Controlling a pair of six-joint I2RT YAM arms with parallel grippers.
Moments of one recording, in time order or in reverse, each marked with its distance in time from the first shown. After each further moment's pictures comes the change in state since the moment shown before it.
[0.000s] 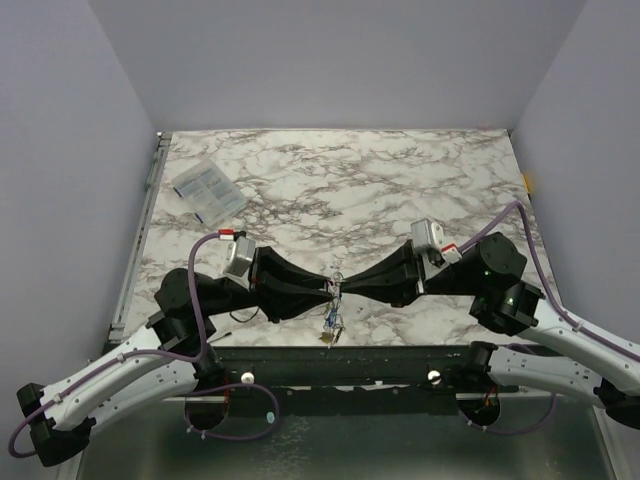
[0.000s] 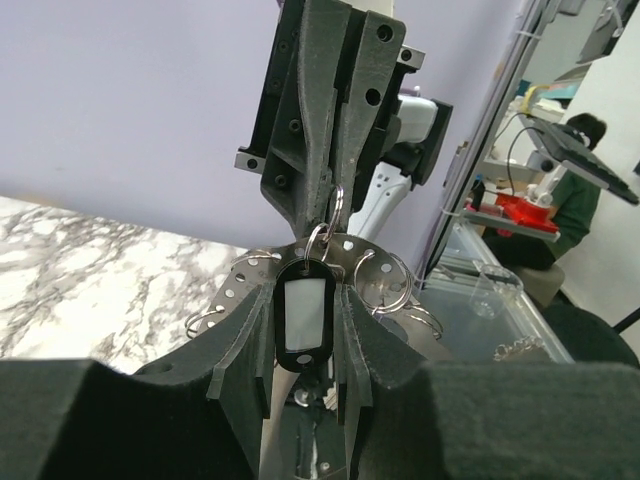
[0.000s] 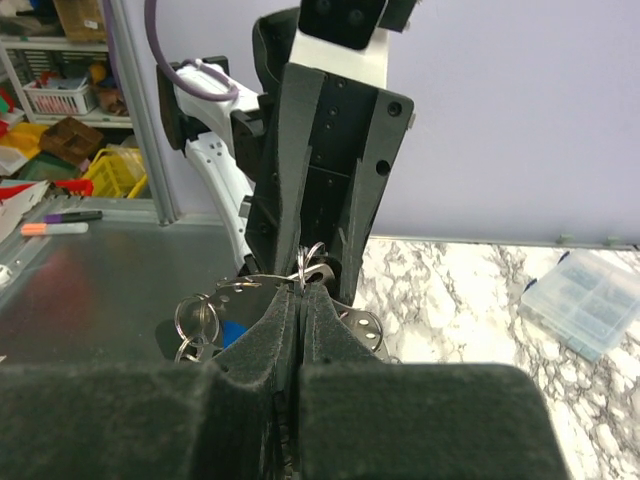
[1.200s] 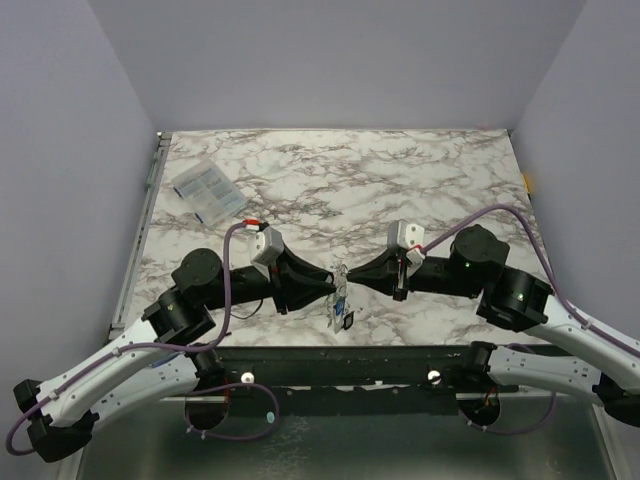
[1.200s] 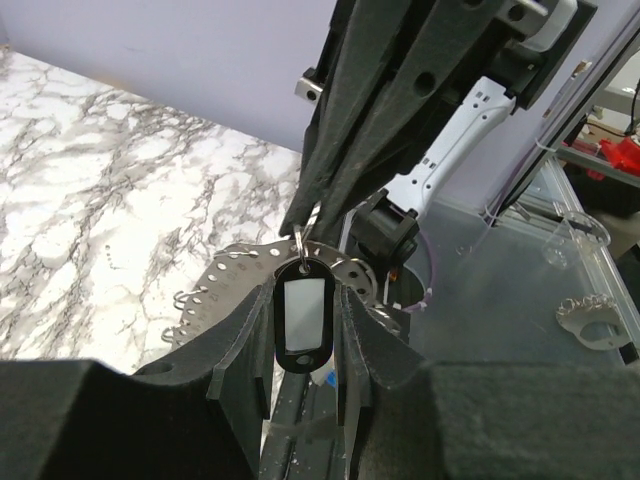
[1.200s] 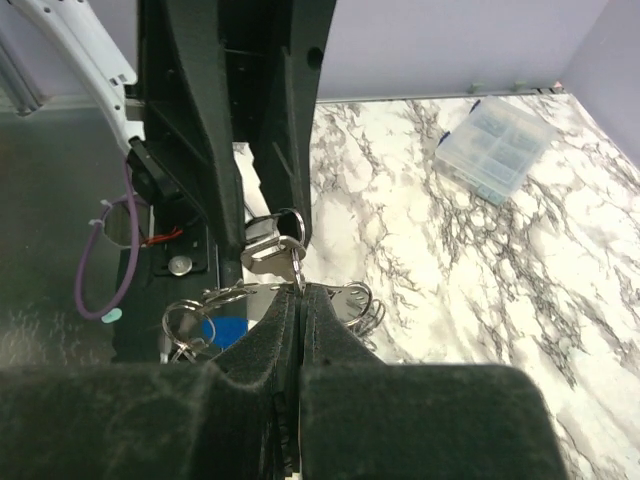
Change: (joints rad) left arm 0.001 0.059 0.130 -0.397 -0.091 0.158; right arm 0.002 0.021 0.099 -0.426 0.235 -0.222
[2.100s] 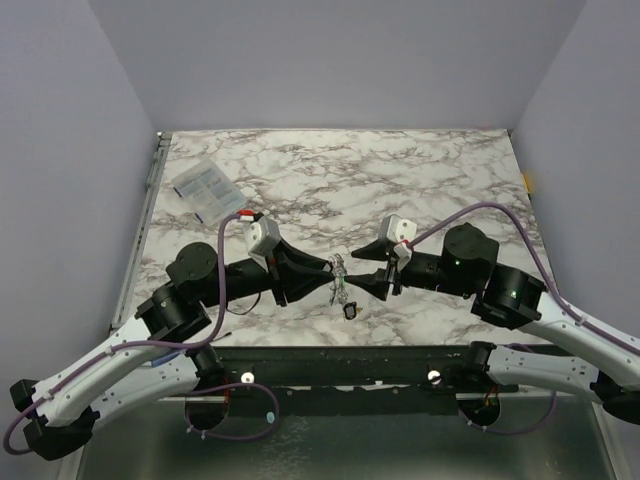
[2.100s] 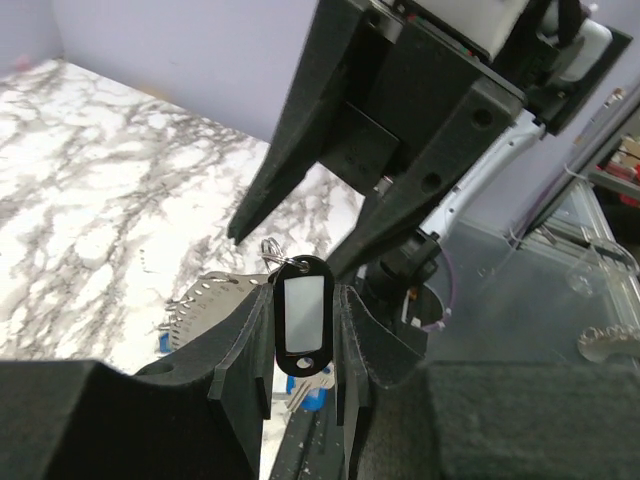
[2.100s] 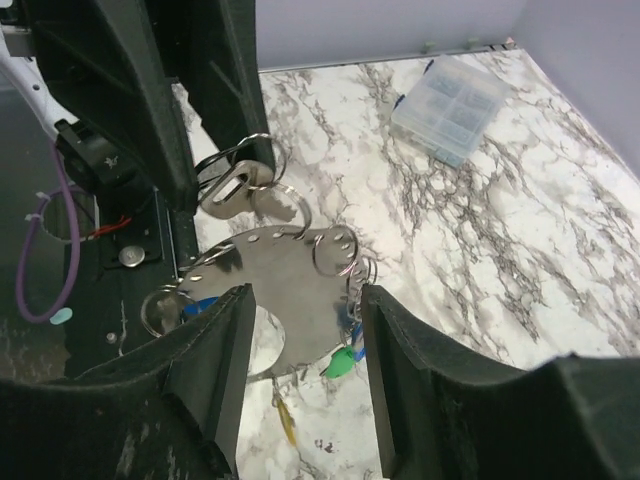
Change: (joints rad) left arm -0.001 0.016 0.092 -0.079 -0.066 0.008; right arm 0.005 0.031 0.008 -0.034 0.130 -0.026
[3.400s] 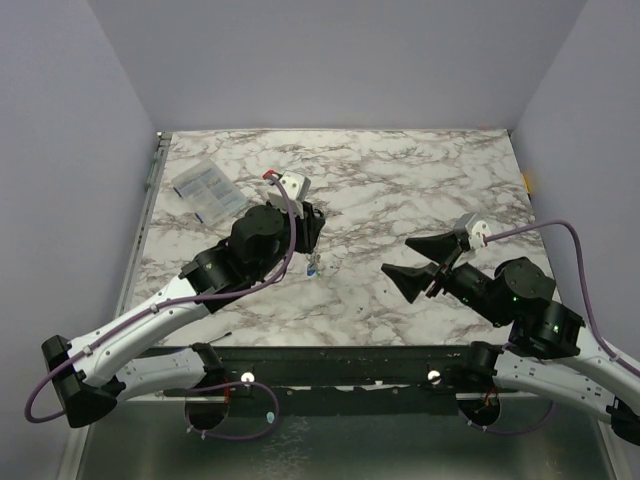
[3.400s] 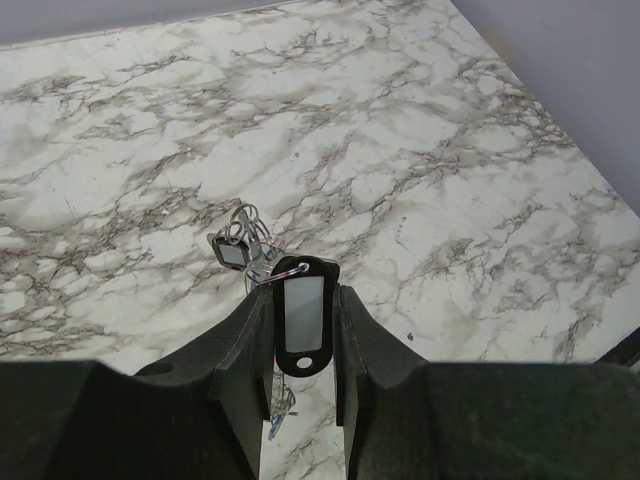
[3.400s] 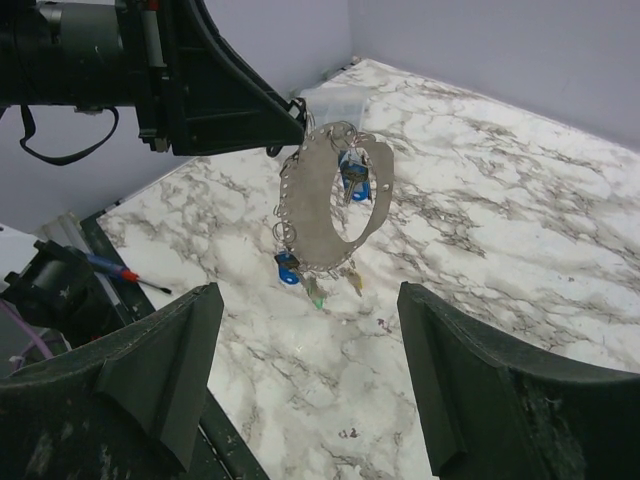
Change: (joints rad) left arm 0.010 0.348 0.202 -0.183 -0.708 0.004; right arm 0.000 -0.333 -0.200 0.041 0.412 0.299
